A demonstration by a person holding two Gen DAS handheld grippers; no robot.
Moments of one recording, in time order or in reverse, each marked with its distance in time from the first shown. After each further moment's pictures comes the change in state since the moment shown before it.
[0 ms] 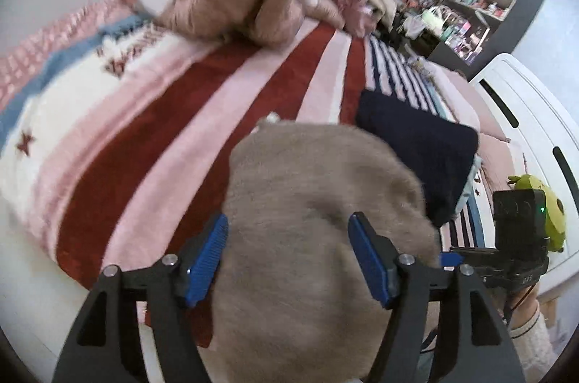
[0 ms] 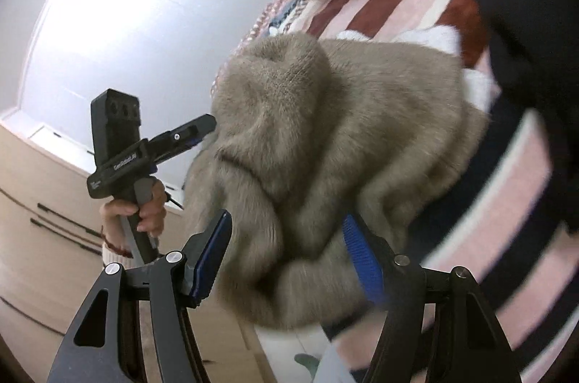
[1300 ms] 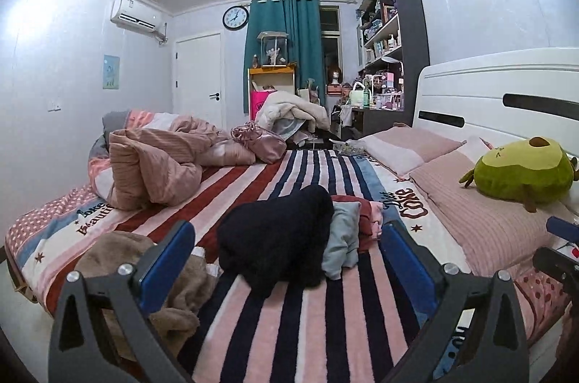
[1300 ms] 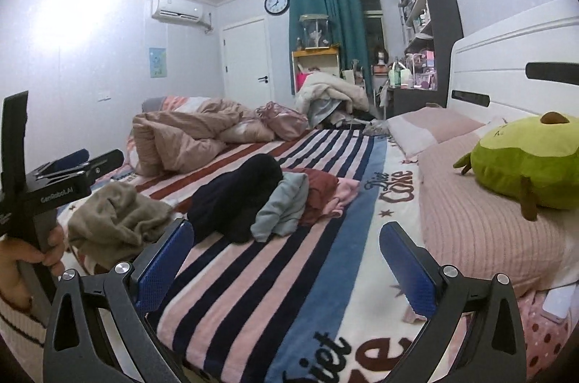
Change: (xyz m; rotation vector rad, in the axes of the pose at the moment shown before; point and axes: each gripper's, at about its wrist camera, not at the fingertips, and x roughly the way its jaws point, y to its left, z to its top) left arm -0.080 -0.360 -0.152 0.403 -0.592 0.089; right arm -0.329 0.076 -0.261 -0.239 -0.850 -0.915
